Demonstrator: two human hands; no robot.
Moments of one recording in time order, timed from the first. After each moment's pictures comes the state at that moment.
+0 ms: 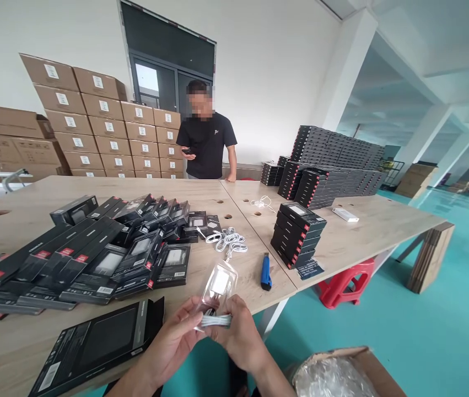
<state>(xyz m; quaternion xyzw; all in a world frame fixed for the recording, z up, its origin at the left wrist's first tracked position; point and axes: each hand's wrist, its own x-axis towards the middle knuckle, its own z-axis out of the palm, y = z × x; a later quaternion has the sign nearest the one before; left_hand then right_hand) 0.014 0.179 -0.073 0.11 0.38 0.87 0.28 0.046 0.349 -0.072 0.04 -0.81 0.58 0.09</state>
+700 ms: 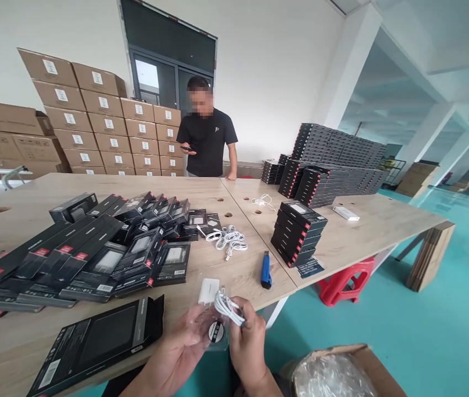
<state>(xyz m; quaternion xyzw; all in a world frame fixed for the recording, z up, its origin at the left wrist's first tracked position) 0.032 0.187 -0.074 0.13 0.32 0.89 0.29 0.061 0.353 -0.087 0.06 -0.81 0.46 0.35</state>
